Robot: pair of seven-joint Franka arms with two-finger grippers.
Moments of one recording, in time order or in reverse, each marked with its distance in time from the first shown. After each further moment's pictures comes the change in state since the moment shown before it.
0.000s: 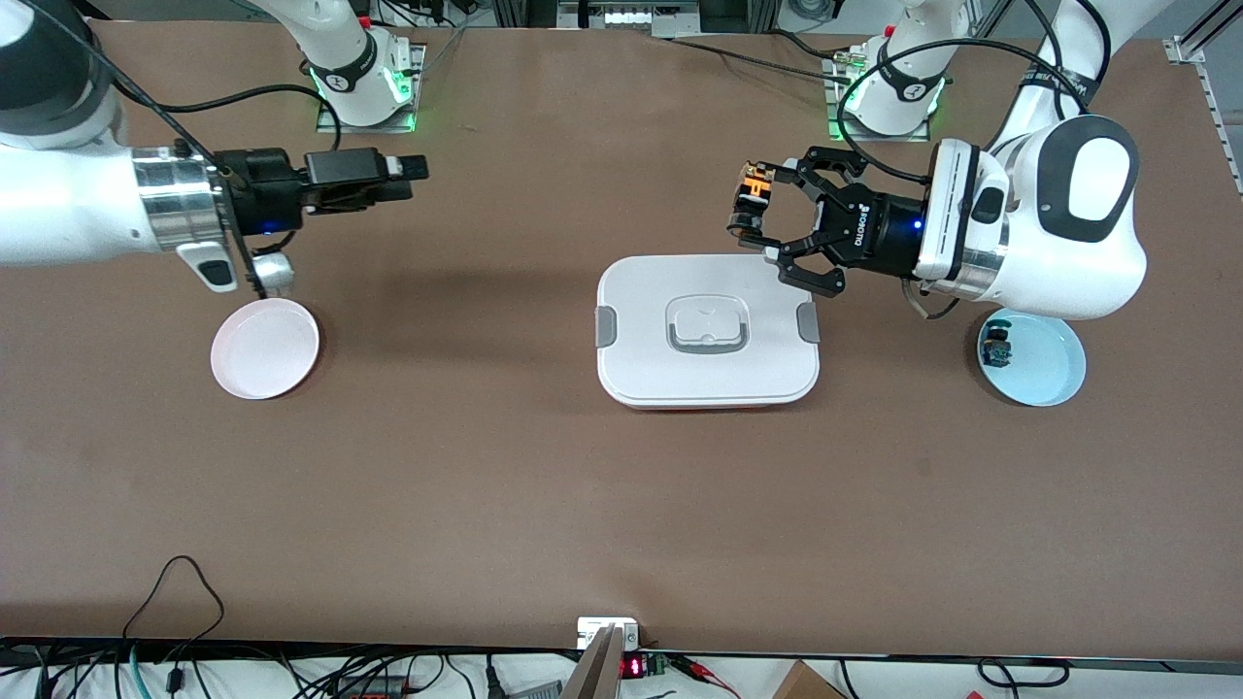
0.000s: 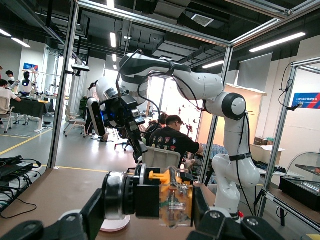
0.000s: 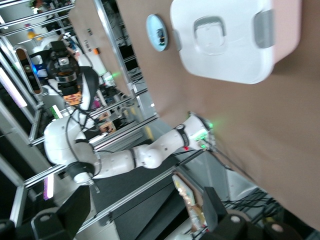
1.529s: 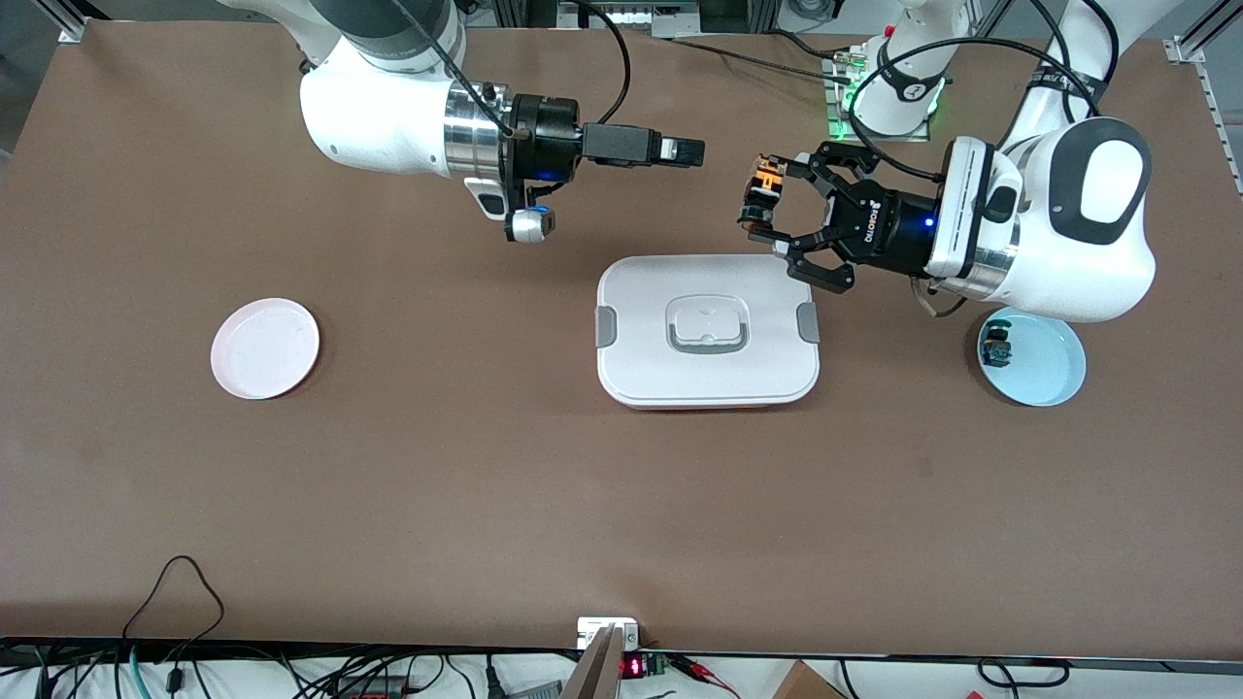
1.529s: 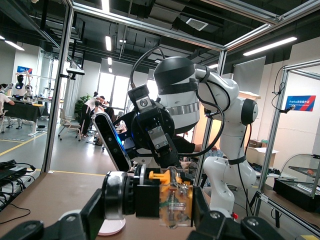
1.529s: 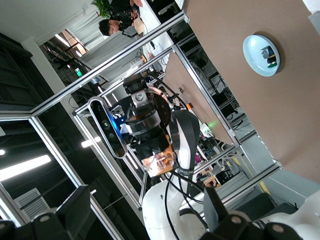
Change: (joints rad) left arm 0.019 0.000 0.000 -0.001 0.000 -0.043 0.003; right arm 0.384 -0.002 0.165 -0.061 0.538 0.901 0.104
